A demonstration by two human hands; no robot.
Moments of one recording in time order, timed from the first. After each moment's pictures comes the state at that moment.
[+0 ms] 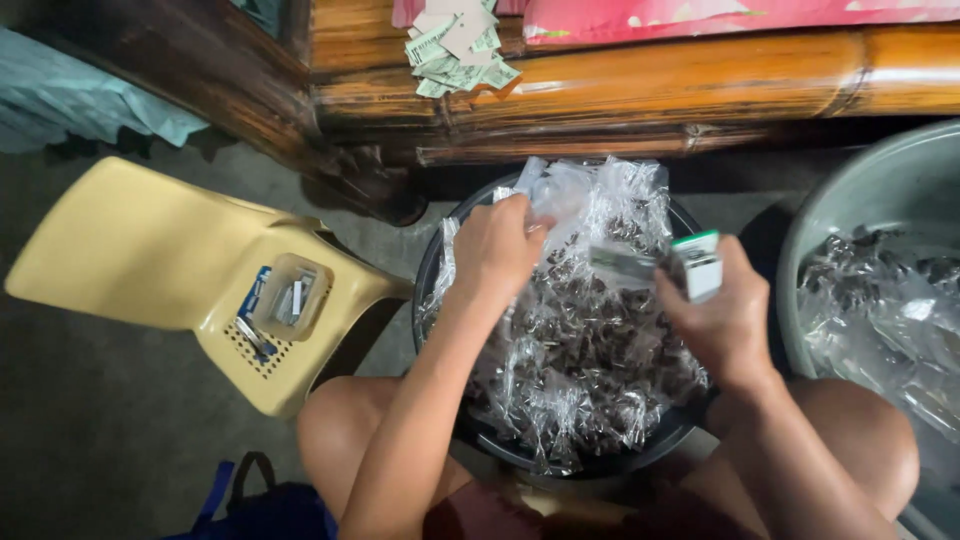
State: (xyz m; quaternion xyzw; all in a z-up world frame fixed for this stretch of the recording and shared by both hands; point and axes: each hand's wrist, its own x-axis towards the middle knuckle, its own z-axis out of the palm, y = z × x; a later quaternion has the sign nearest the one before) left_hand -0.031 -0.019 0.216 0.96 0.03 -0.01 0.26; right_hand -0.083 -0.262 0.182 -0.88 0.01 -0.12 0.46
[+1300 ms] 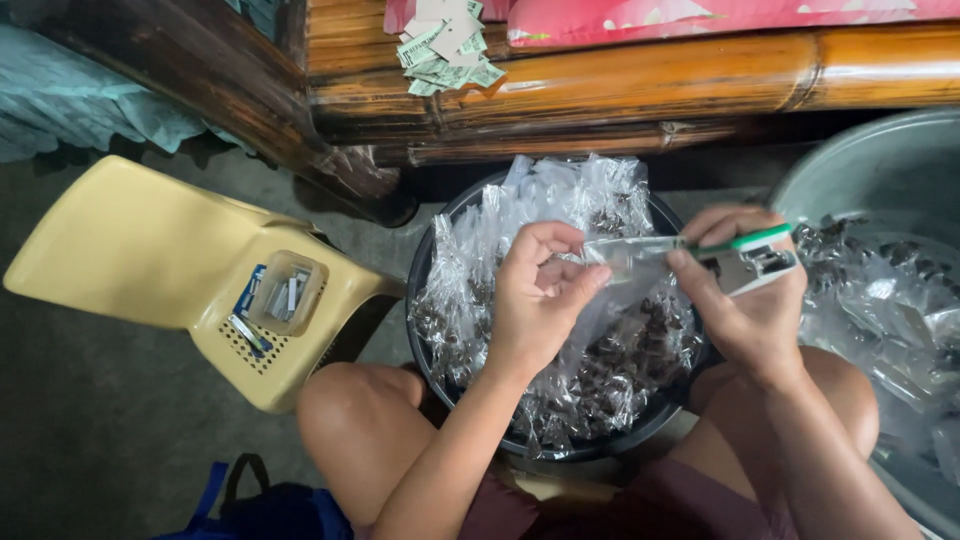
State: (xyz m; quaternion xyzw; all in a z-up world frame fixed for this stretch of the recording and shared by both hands) left_hand -0.129 -0.073 0.251 0.60 -0.06 0.05 0.80; right_hand -0.112 -0.276 0.257 -0.76 -0.17 -0.16 0.60
